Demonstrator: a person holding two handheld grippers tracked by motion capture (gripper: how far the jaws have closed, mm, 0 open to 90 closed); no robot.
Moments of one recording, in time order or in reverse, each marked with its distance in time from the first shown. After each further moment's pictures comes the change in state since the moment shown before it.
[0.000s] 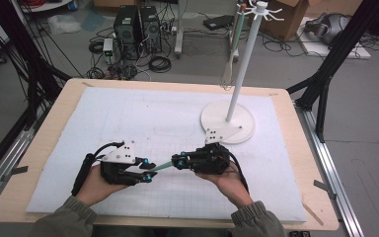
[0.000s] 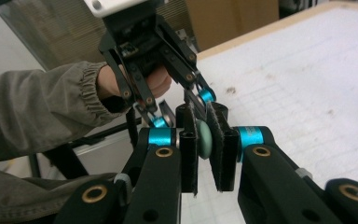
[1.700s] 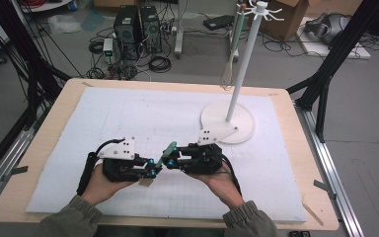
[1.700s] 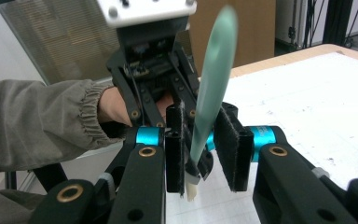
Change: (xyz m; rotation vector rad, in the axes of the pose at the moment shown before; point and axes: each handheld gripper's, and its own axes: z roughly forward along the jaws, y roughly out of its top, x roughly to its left) left arm 0.000 0.010 0.000 -0.137 -0.061 -0.041; right arm 0.016 0.014 0.016 -0.072 -0.017 -0.106
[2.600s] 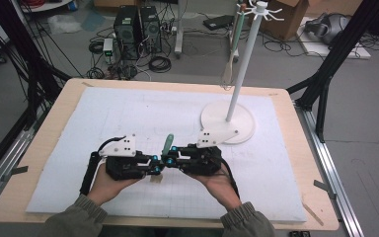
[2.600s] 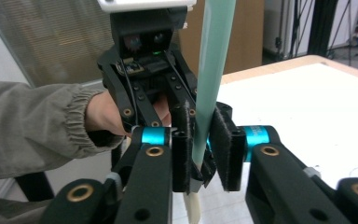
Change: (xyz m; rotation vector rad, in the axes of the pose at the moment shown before) left arm -0.001 0.006 0.005 -0.076 0.003 -0.028; right arm 0.004 -0.002 0.001 -0.033 -0.049 -0.045
